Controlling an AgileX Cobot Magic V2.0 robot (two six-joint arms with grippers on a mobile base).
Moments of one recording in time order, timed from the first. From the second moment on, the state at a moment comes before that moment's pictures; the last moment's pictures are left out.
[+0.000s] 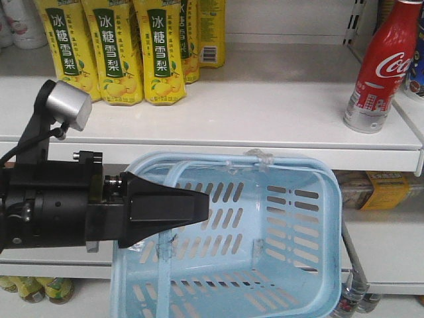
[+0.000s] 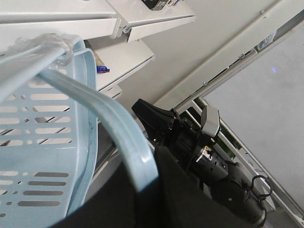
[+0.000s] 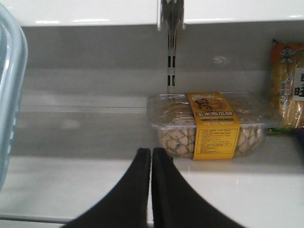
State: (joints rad) left arm -0.47 1.12 -0.87 -1.45 0.86 0.76; right arm 0.05 -0.01 0.03 0.00 0.18 0.04
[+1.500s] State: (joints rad) left arm -0.47 1.12 -0.87 -1.45 0.86 0.76; right arm 0.05 -0.01 0.03 0.28 -0.13 0.14
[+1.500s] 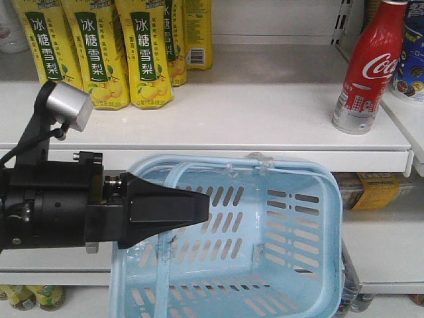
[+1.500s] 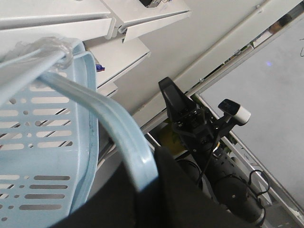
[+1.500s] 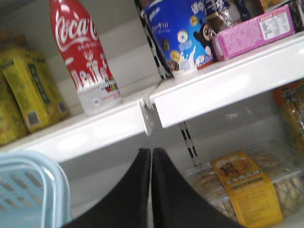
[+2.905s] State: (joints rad) left arm -0.47 1.12 -0.87 -1.45 0.86 0.76; right arm 0.05 0.68 -0.82 0.32 0.26 -0.30
